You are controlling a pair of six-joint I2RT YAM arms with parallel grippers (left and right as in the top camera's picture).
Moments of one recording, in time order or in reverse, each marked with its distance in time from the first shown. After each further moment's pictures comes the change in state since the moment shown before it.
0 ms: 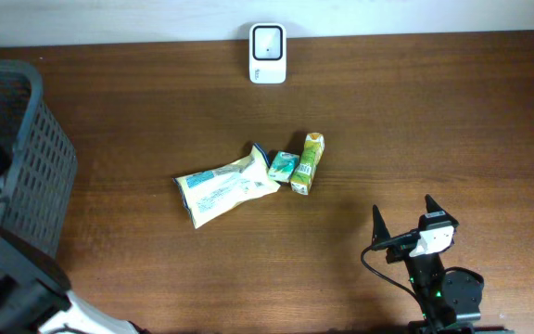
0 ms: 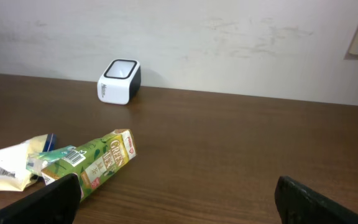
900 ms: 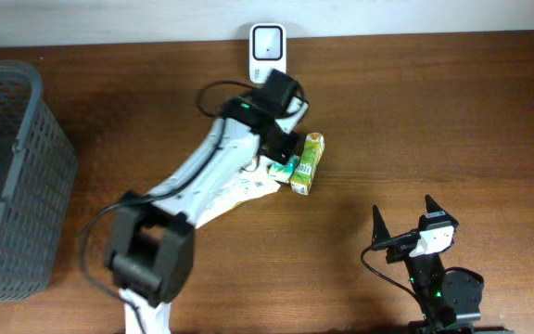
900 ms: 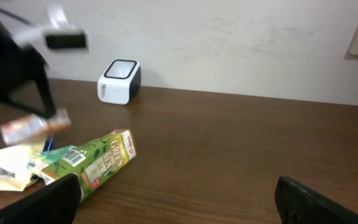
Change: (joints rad) left arm -1.236 0.129 0.011 0.018 0.111 -0.019; right arm 0.000 0.000 0.000 0.000 0.000 0.000
